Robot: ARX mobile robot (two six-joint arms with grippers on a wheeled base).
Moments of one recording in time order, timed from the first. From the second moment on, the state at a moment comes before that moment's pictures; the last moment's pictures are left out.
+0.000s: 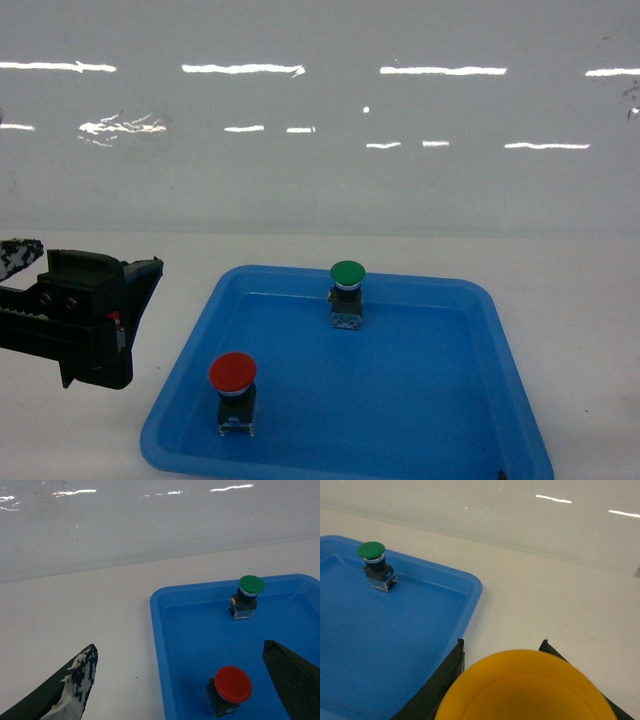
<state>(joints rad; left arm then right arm) -0.25 1.39 0.30 0.78 -0.05 -0.02 0.07 1.47 0.24 0.91 -0.12 -0.12</state>
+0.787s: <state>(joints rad) -0.27 1.40 0.31 0.74 -0.05 -0.03 0.19 0.87 0.01 0.58 0.08 -0.01</state>
